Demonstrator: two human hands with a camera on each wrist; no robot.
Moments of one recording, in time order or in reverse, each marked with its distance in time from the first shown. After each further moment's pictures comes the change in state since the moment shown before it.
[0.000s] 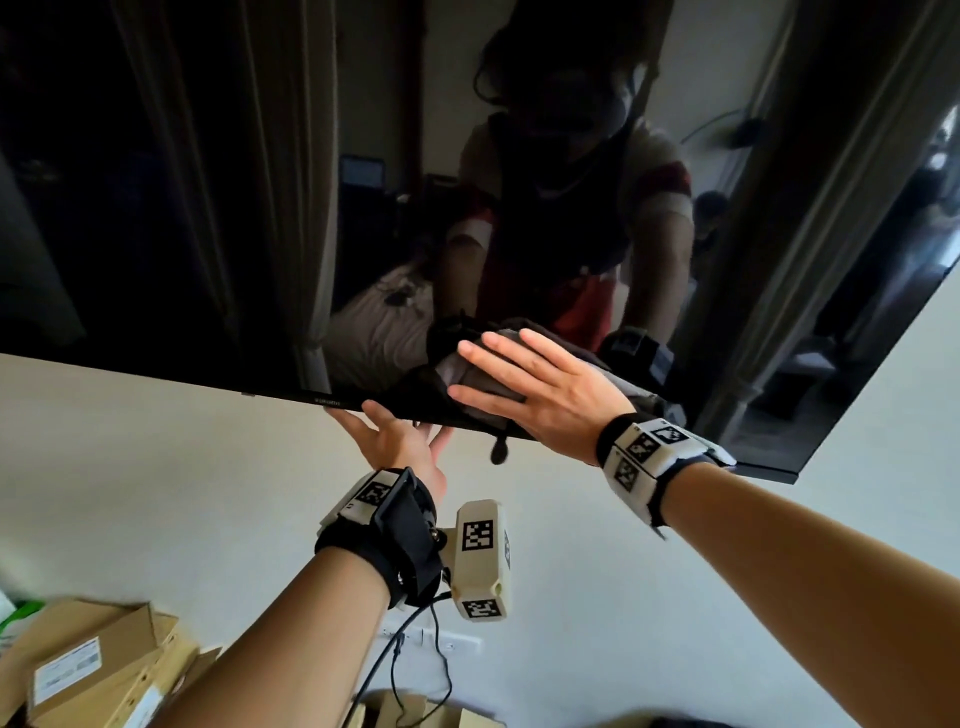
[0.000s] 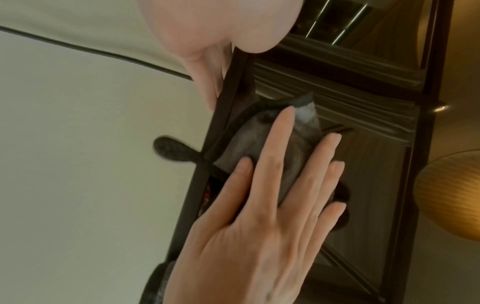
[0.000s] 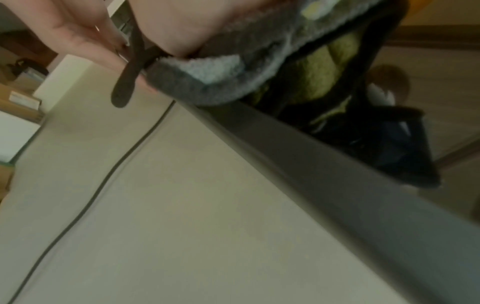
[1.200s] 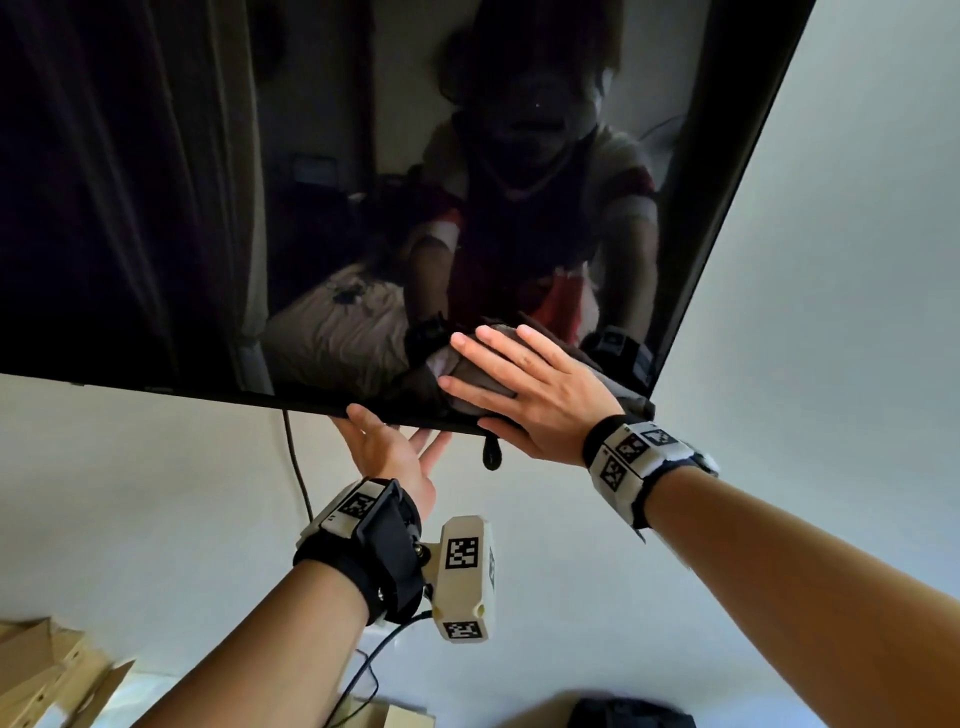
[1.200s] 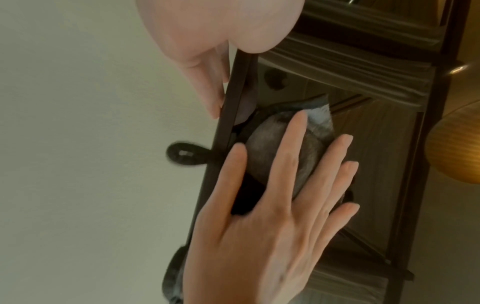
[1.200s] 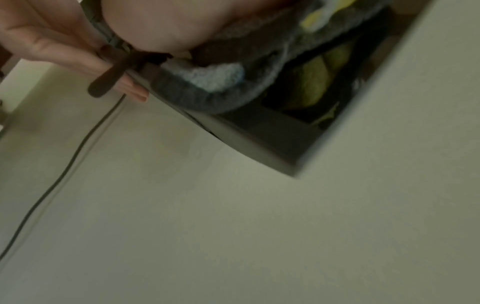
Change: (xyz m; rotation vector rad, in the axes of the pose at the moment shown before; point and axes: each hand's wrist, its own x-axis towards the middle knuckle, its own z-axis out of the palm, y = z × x) left_hand -0.085 -0.102 0.055 0.033 -0.091 -0.103; right_hand -0.139 0.054 0.006 0.055 0.056 0.100
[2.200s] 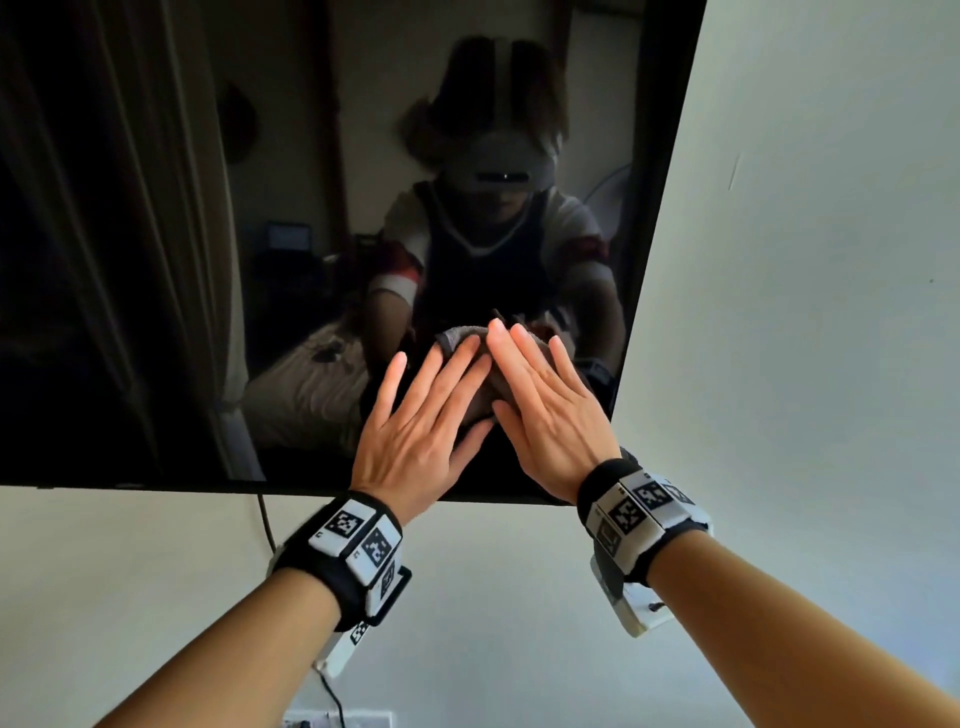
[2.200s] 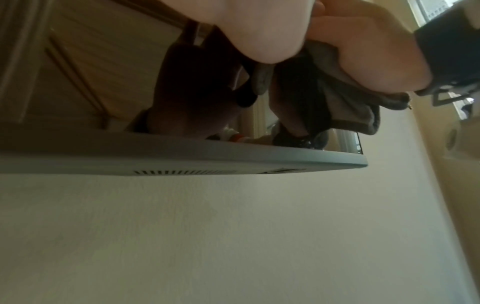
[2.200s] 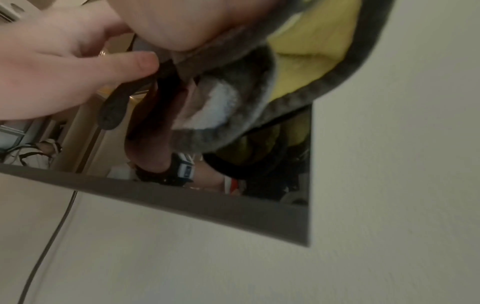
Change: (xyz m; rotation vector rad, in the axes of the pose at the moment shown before) left_hand 0.008 0.028 0.046 1.493 -0.398 2.025; right_hand -0.003 0.027 -0.036 0.331 0.233 0.507
